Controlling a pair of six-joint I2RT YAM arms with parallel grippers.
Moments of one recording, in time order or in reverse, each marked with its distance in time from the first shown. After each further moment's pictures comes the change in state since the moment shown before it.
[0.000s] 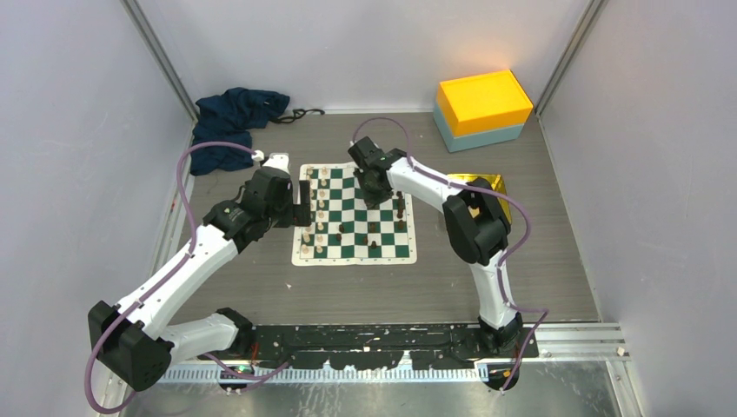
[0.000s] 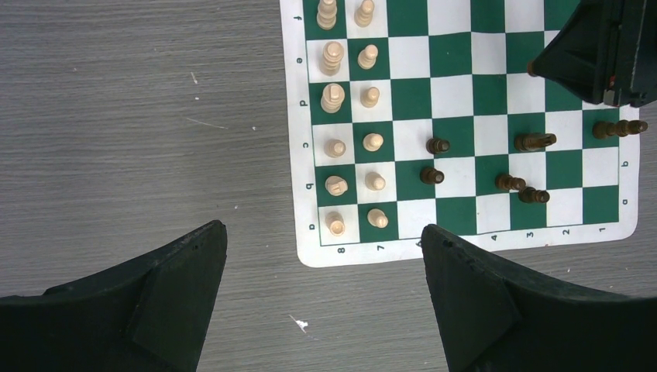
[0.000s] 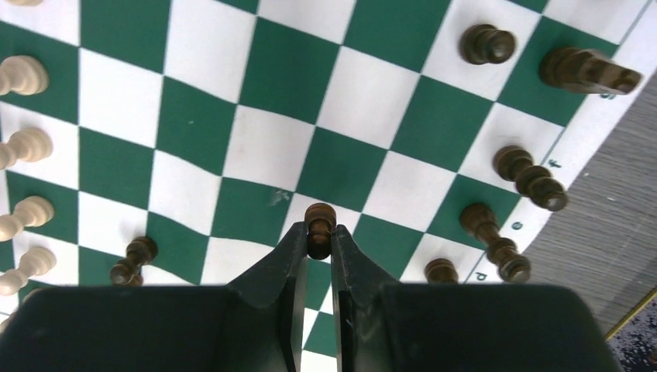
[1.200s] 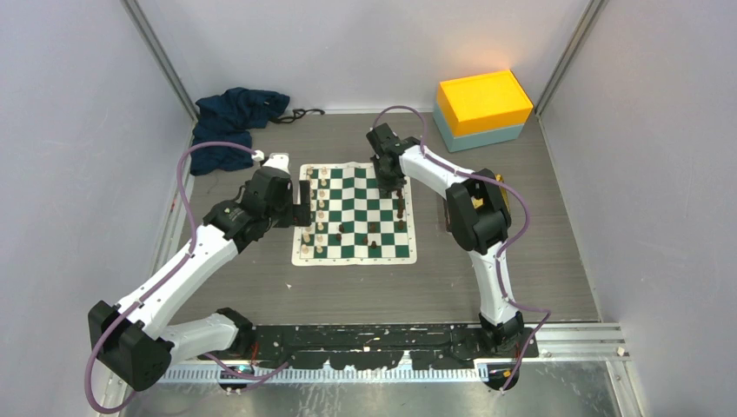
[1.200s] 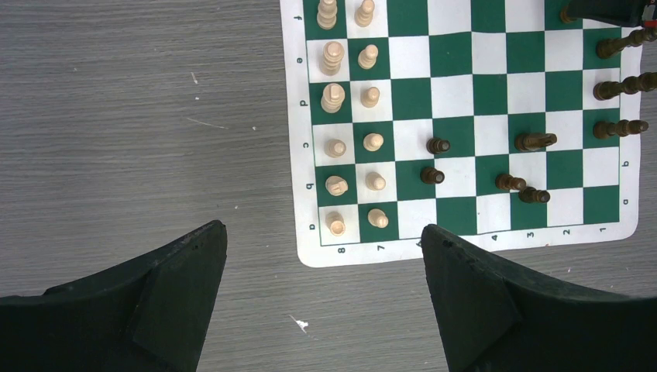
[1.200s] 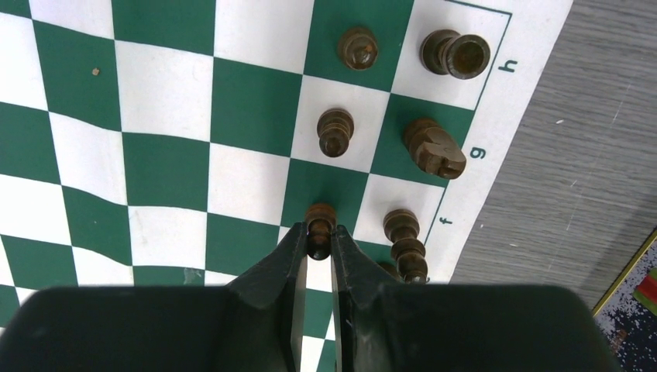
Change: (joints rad) left arm 0.000 0.000 0.000 0.000 0.000 0.001; right arm -0.127 0.078 0.080 -0.001 -0.002 0.000
